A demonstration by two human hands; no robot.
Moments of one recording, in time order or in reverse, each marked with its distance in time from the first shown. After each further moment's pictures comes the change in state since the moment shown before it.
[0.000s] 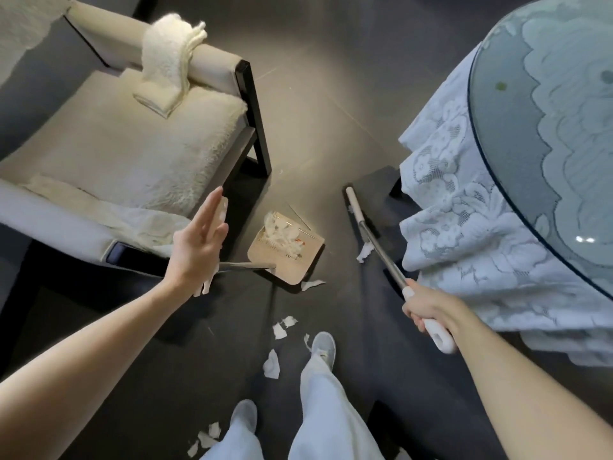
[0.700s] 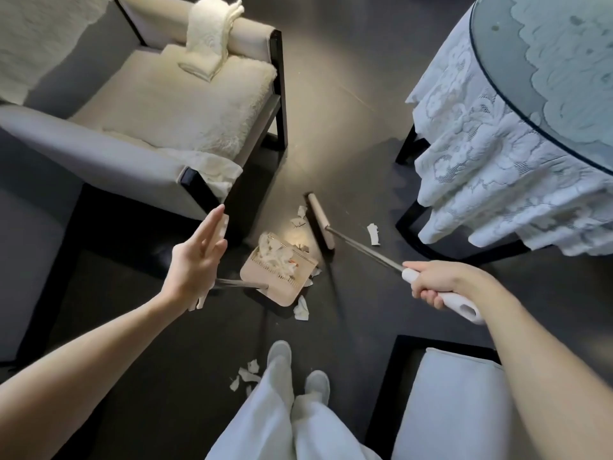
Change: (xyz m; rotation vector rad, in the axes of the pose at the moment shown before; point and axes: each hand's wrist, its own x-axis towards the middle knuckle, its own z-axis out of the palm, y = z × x) left_hand -0.231 -0.083 -0.137 -0.058 -0.062 -0.056; right_hand -0.171 0.071 0.170 0.211 -0.106 -0.032
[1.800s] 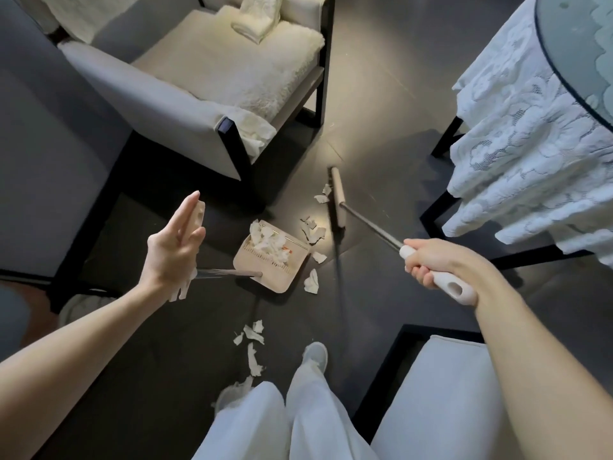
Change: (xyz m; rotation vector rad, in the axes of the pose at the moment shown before) left_hand -0.106 -0.048 -0.030 0.068 0.297 -0.091; right_hand -0.012 0.017 0.042 0.114 -0.053 -0.145
